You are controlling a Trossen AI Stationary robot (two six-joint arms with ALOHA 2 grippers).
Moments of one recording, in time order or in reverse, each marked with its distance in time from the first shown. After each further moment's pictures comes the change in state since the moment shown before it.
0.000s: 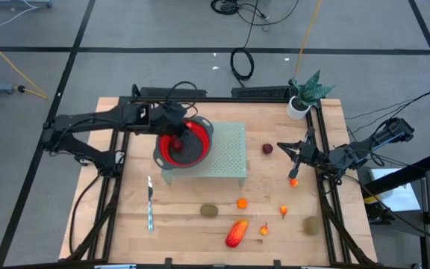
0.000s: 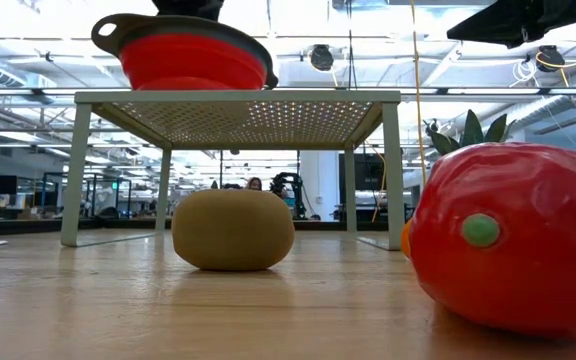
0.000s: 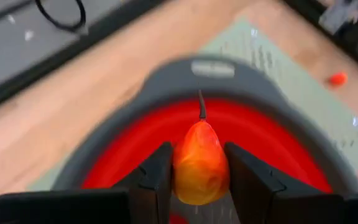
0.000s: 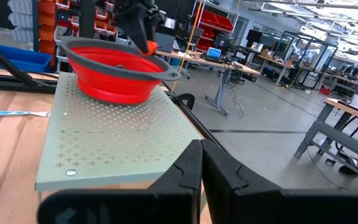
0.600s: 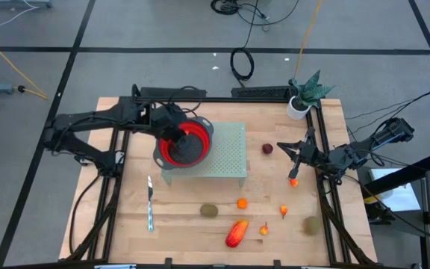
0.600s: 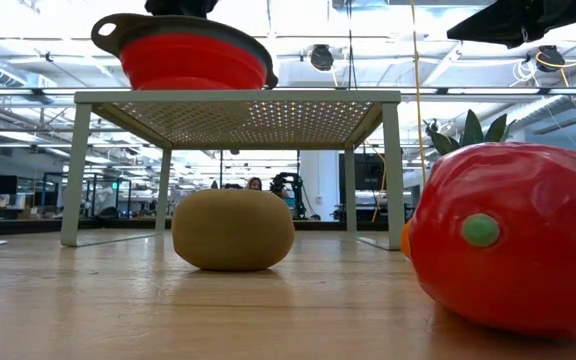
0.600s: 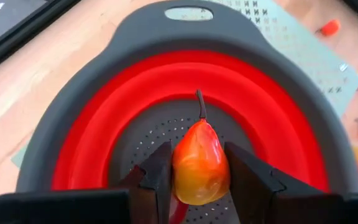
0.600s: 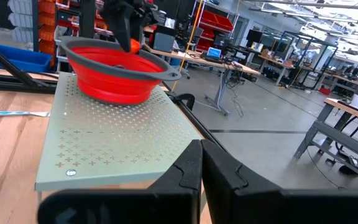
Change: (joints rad) left arm -0.009 0.031 0.068 -0.146 0.113 0.042; right arm 0.000 0.000 0.000 0.000 0.000 0.000
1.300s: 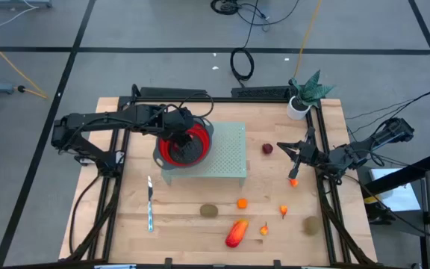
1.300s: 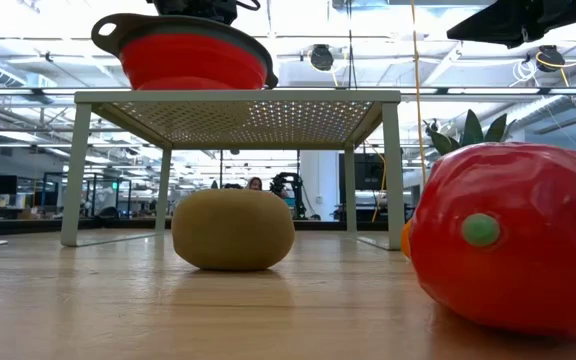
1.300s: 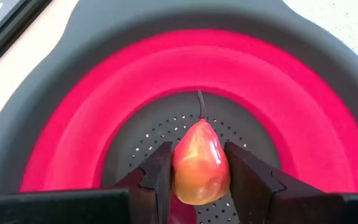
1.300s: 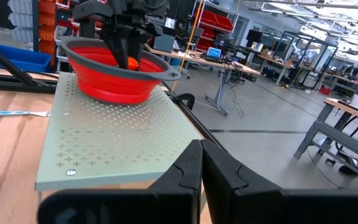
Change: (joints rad) left arm 0.003 0.090 -0.001 0.001 0.015 0.099; right arm 0.000 0.000 0.000 0.000 0.000 0.000
